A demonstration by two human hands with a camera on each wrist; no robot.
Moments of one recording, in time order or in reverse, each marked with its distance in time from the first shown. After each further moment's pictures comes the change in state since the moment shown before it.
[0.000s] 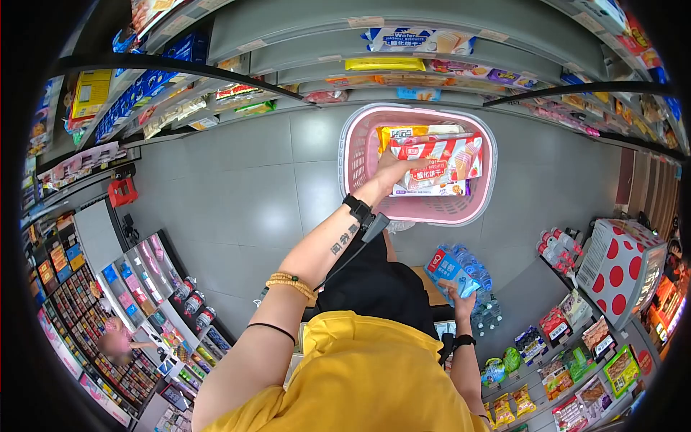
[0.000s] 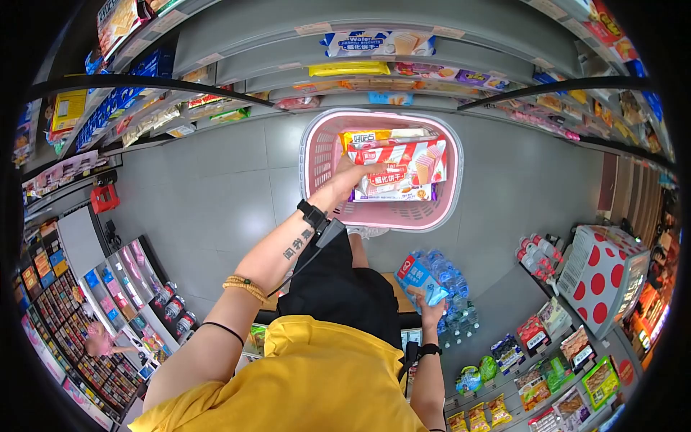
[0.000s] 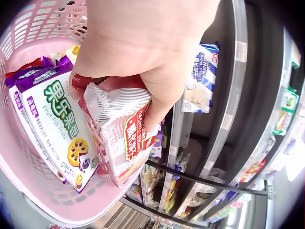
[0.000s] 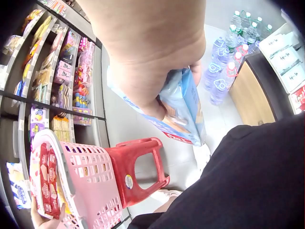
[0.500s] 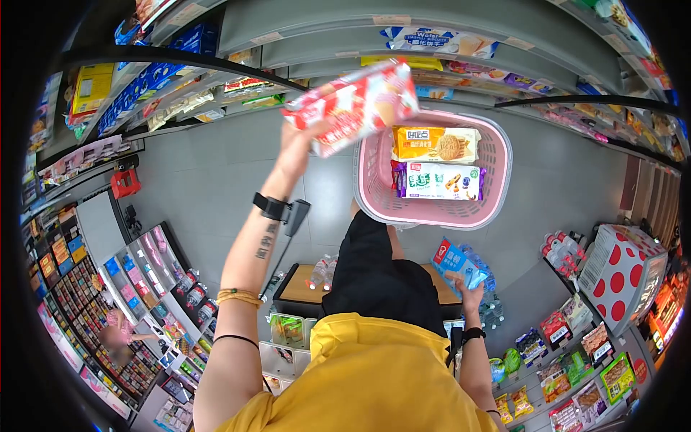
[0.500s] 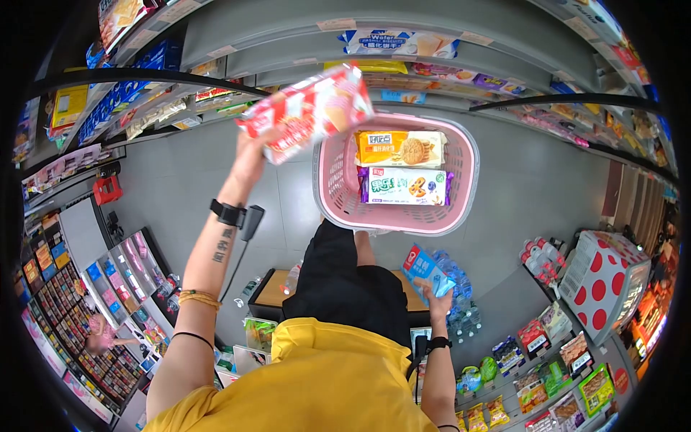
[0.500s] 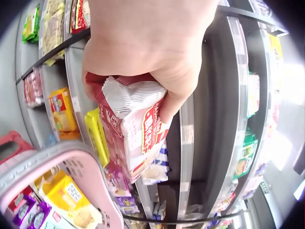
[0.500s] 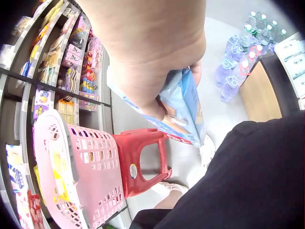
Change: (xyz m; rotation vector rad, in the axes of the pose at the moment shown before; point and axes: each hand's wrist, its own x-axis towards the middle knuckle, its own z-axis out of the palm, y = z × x) left_hand -0.073 0.149 -0.140 0.061 0.162 0.409; right_hand 0.029 -0.018 0.021 0.042 -0.062 -0.120
